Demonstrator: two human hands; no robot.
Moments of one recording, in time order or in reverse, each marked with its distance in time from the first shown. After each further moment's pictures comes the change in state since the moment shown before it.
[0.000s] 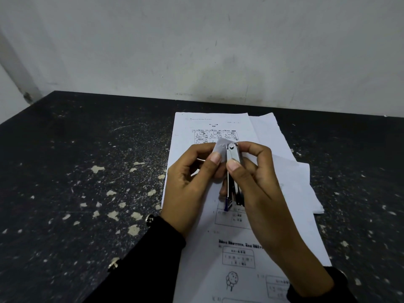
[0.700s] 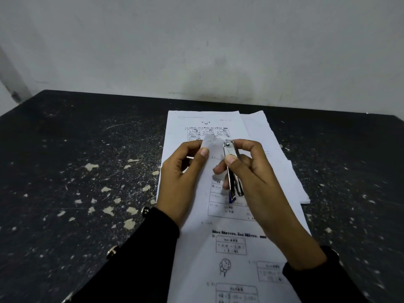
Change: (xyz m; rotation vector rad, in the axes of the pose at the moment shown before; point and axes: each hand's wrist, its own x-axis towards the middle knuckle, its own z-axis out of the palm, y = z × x) left_hand 0.005 -0.008 -0.006 0.142 0.051 -0.090; right_hand 0.004 -0.001 -0.013 -0.119 -0.005 0.109
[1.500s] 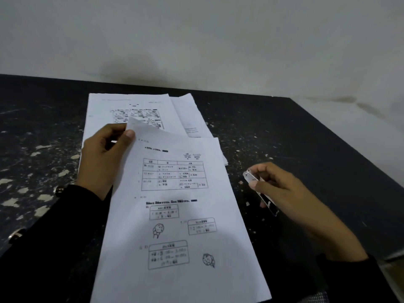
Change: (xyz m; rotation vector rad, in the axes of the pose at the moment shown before) left_hand 0.007 -0.023 -0.003 0.088 -0.023 -0.030; right_hand -0.111 0.000 -0.136 -0.503 0.137 0.389
